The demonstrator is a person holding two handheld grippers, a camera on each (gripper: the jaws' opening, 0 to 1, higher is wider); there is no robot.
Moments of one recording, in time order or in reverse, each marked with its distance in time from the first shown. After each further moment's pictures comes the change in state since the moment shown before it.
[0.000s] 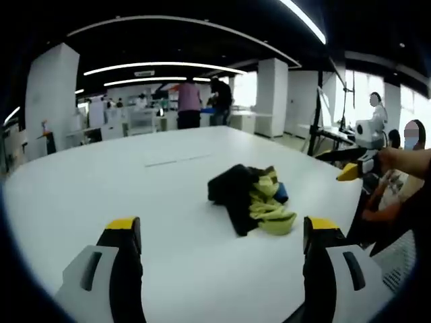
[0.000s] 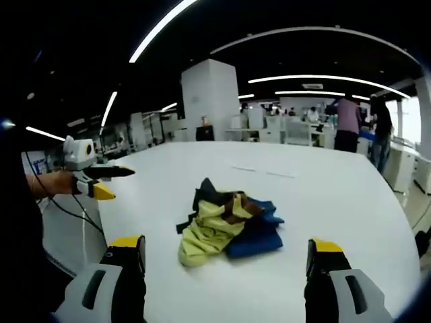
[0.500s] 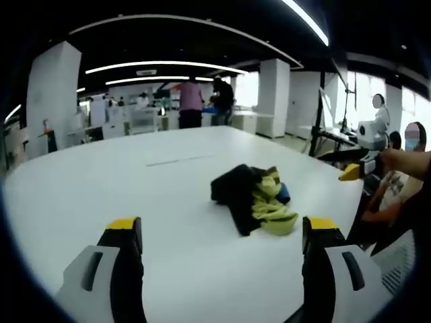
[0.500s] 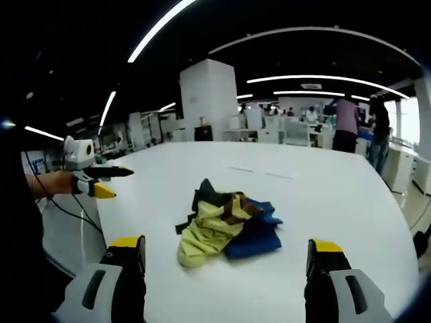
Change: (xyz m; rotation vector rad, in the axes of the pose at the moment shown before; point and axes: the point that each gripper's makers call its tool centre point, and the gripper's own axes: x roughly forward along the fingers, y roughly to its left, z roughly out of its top) left arm -0.005 0.004 0.003 0.001 -0.015 0.006; right arm -0.003 0.000 0.004 -0.013 -0.009 -0.012
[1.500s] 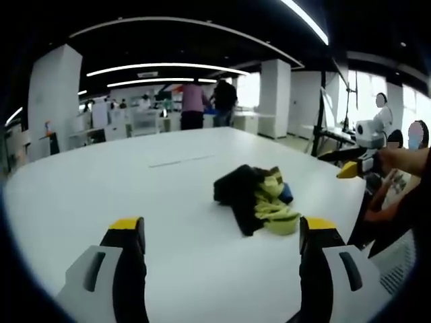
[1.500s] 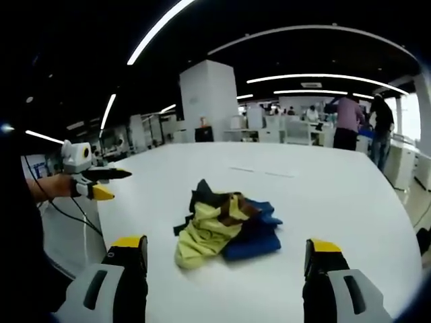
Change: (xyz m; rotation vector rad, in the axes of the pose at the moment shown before) left arm 0.003 0.005 -0.003 0.003 0.006 0.018; right arm 0.007 -0.009 -0.003 0.029 0.005 0.018
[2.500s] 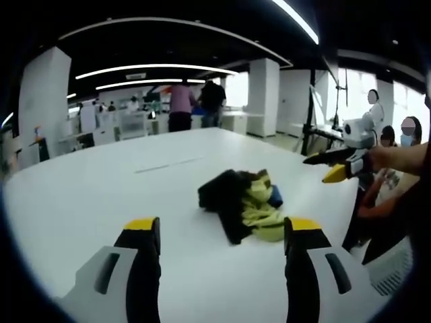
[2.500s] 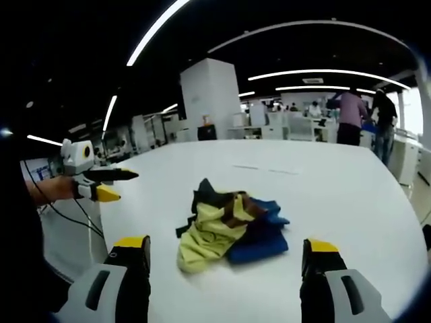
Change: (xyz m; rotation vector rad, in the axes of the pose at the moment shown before) left arm 0.021 -0.025 0.008 0.035 0.006 -0.082; right arm 0.015 0.003 0.000 0.023 0.012 0.028
